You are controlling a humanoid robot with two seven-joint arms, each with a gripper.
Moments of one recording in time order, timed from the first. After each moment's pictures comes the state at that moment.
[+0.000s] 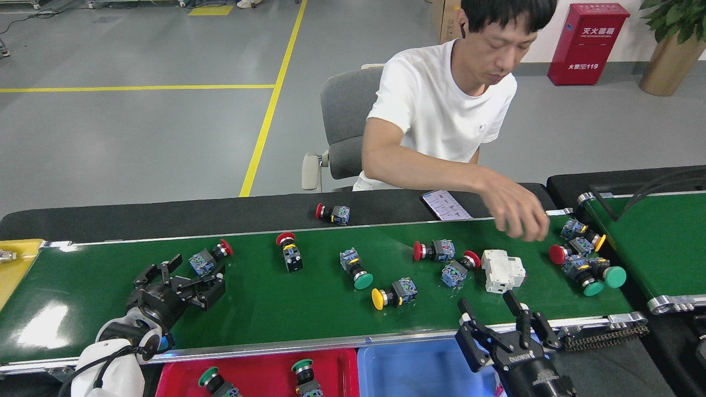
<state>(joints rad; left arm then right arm) -0.46 0.16 0.20 -0.92 -1.68 -0.49 -0.13 0.24 -0.02 0.01 -1.75 1.25 -0.18 0.00</state>
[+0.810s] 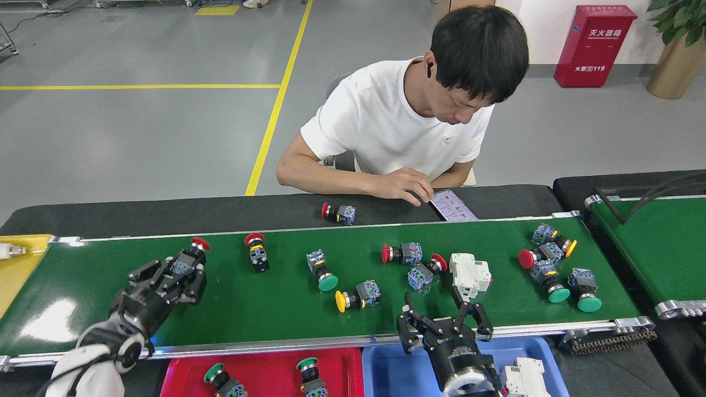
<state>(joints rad) -0.09 0.22 0.15 -1.38 -1.52 -0.57 -0.06 -0.15 0.12 0.37 -1.40 1.52 0.29 0.16</state>
